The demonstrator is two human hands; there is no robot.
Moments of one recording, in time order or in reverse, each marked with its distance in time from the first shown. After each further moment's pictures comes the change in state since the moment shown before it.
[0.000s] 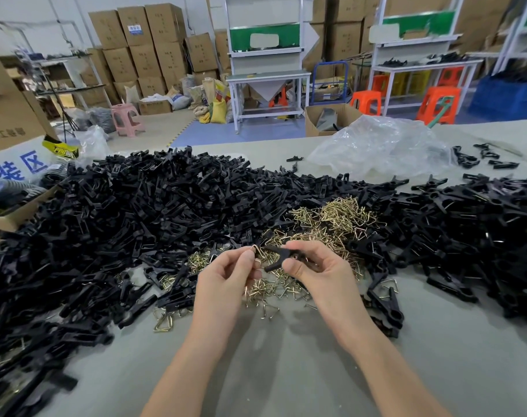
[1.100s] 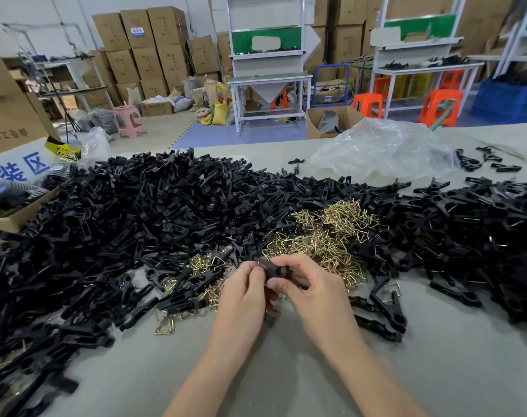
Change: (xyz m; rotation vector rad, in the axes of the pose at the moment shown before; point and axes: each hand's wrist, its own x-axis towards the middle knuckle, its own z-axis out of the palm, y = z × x) left_hand -0.013 -0.003 0.016 0.107 -0.109 -0.022; right_hand -0.009 0.010 0.010 -0.448 -0.034 -0.173
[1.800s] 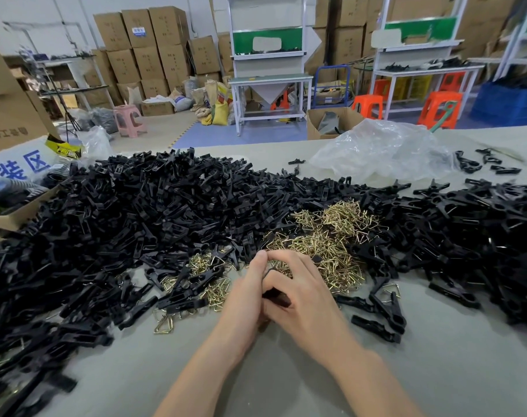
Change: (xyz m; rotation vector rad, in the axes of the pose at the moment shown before) left_hand 0.005 0.003 0.006 -0.234 -0.153 -0.193; right_hand -0.001 0.009 0.006 -0.473 -0.103 -0.447
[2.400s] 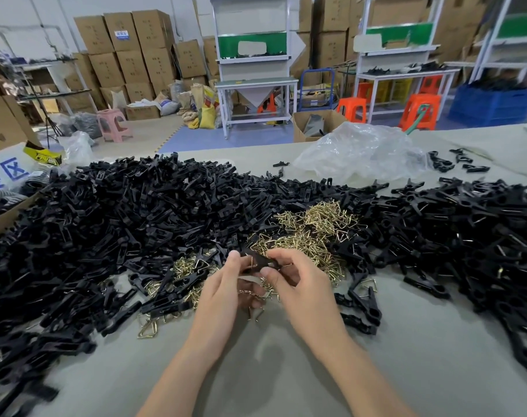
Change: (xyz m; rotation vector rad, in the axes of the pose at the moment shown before) left_hand -0.003 -0.001 -0.013 -0.007 -0.015 0.140; right_hand -0.001 -0.003 -0.016 0.435 0.196 0.426
